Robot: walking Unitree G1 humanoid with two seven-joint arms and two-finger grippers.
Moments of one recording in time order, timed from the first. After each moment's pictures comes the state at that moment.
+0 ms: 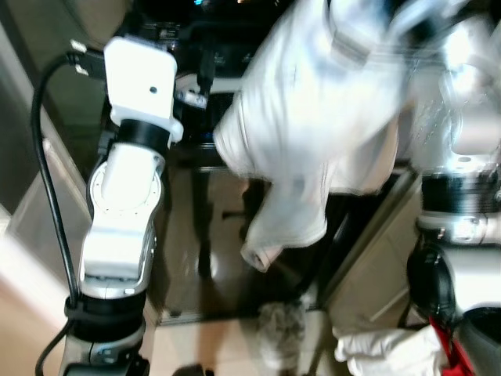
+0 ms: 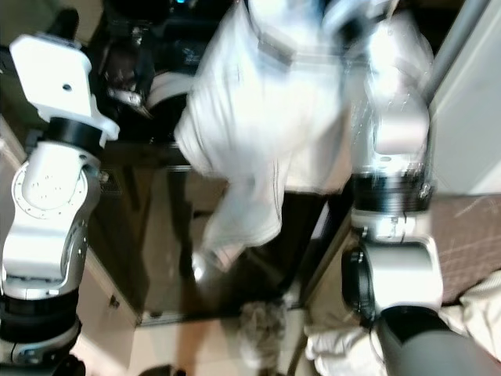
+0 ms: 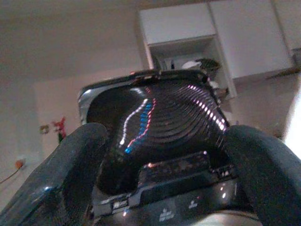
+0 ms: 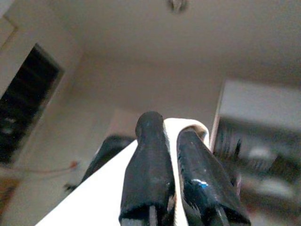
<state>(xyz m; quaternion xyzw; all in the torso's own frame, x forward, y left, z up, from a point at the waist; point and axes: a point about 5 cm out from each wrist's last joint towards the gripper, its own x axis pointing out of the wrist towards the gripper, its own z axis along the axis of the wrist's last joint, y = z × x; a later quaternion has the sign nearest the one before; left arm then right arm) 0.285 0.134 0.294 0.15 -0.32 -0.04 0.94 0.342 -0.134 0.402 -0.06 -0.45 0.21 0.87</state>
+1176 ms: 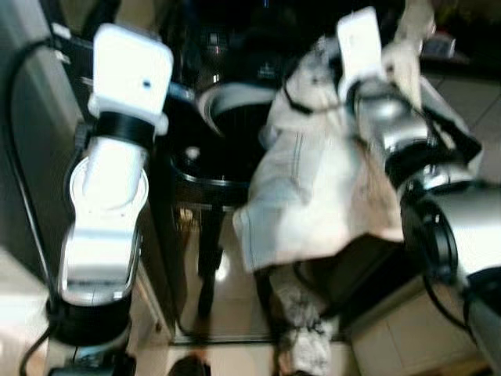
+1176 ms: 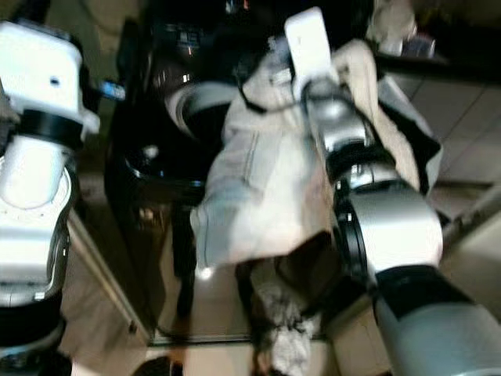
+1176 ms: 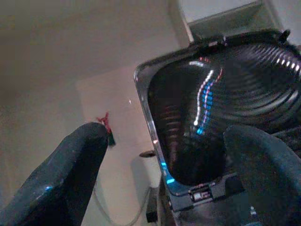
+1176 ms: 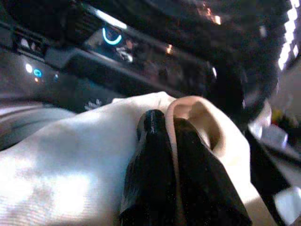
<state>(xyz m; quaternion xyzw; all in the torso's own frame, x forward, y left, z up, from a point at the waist) 0.272 0.140 0.309 0.21 -0.33 -0.01 0.92 0.428 -0.140 0.258 -0.16 -0.04 0.05 0.98</state>
